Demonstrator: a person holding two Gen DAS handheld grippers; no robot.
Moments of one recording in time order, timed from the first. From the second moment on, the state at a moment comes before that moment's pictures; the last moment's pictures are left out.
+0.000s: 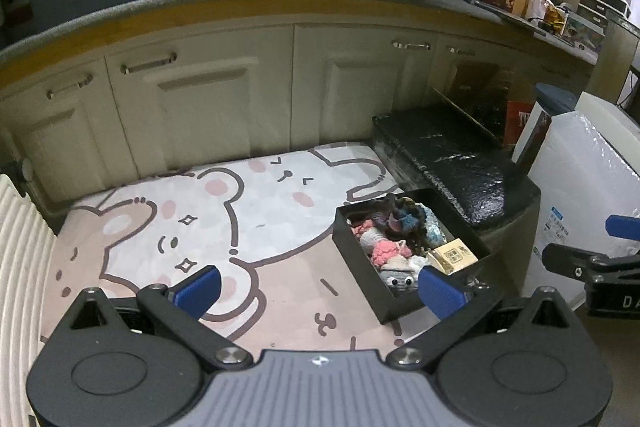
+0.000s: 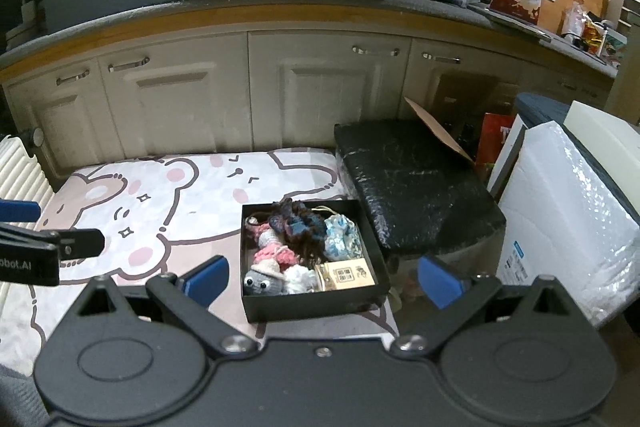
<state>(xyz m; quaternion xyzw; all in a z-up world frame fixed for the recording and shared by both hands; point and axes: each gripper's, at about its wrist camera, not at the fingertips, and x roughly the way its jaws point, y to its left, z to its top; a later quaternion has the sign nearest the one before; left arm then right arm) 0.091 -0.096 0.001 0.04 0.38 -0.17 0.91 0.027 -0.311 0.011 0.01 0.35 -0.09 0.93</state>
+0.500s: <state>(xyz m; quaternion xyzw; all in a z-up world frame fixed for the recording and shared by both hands) 0.081 -0.083 -0.011 0.06 0.39 -0.14 0.91 0.013 -0.293 -0.004 0.00 0.36 -0.12 0.92</state>
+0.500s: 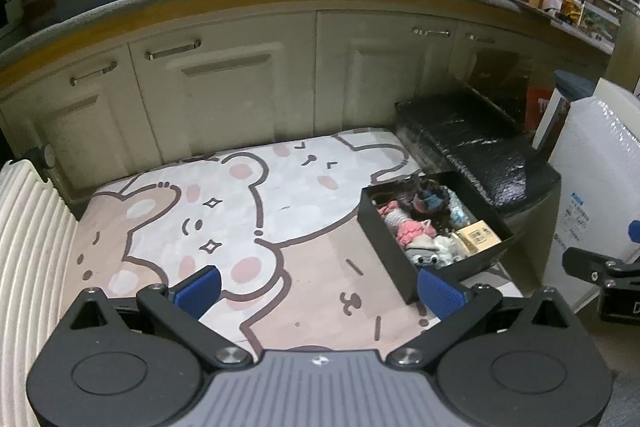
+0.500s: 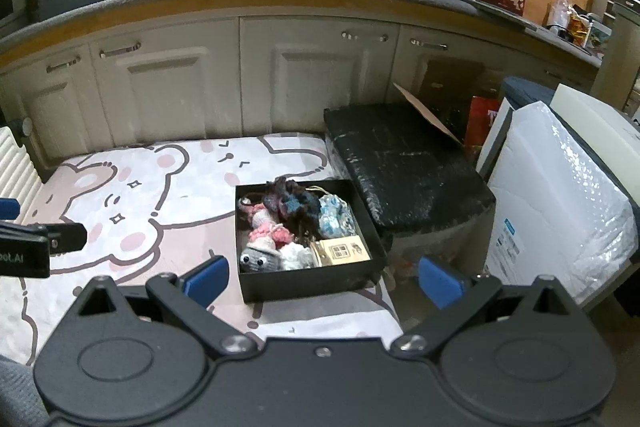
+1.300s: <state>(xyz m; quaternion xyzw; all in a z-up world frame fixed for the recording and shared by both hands) 0.079 -0.079 -0.017 0.08 0.39 -0.12 0.91 0.014 -0.291 -0.010 0.00 0.36 -0.14 0.92</state>
